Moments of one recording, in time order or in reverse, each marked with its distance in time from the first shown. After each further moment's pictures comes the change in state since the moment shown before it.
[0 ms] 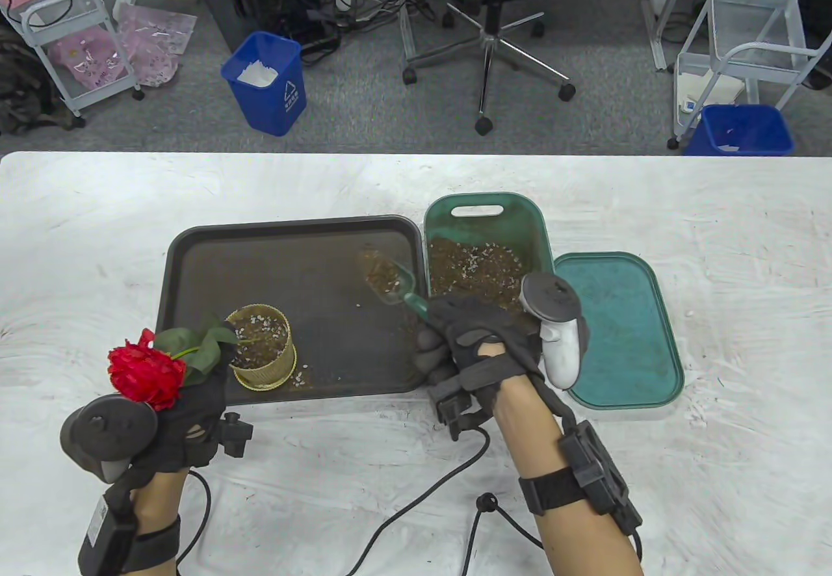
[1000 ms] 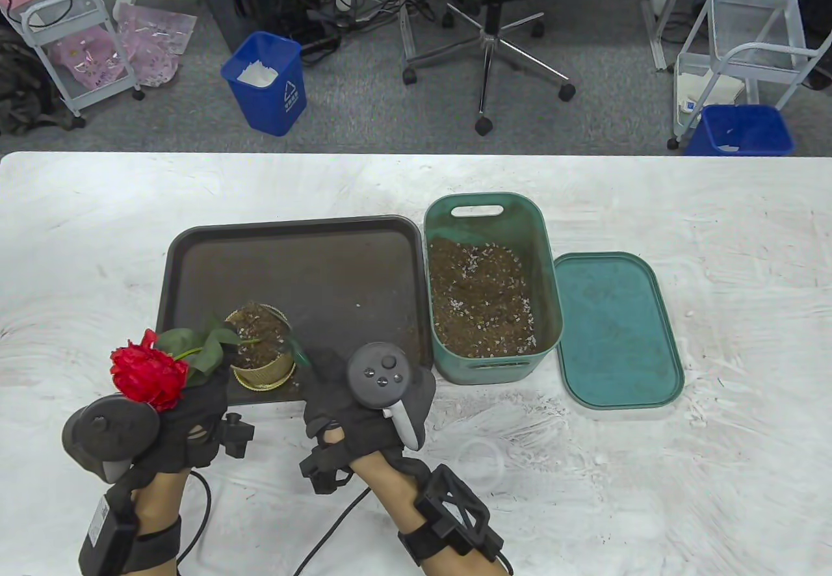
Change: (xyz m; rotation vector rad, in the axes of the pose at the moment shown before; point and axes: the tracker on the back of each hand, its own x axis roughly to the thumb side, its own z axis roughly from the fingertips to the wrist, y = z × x) left_hand 0.002 -0.001 0.000 -0.005 -0.008 -0.001; right_hand -0.039 0.143 -0.013 -0.286 -0.409 0.592
